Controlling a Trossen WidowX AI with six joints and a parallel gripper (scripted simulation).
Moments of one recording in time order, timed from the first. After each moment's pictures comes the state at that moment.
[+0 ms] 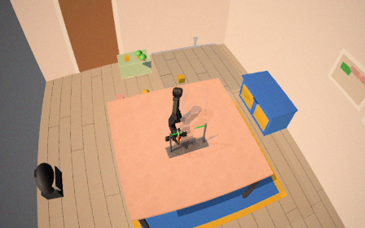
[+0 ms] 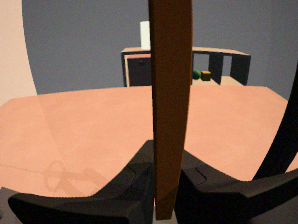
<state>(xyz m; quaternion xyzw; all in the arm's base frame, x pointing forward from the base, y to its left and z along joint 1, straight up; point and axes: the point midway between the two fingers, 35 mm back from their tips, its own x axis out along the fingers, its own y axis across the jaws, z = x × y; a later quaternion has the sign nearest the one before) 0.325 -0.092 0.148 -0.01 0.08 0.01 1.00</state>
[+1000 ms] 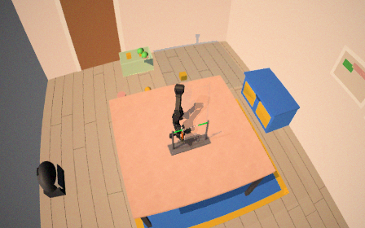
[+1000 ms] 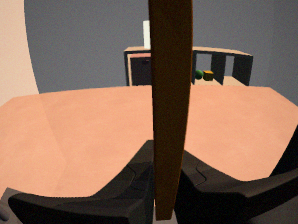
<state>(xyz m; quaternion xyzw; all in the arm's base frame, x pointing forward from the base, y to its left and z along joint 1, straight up) 0.325 -0.076 0.148 -0.01 0.08 0.02 1.00</state>
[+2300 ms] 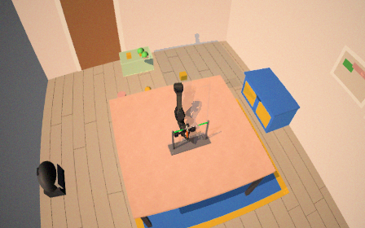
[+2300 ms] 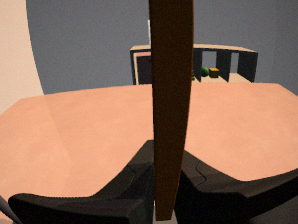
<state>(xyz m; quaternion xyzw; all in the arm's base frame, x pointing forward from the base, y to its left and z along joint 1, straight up) 0.325 -0.033 0.148 0.01 0.09 0.03 1.00</state>
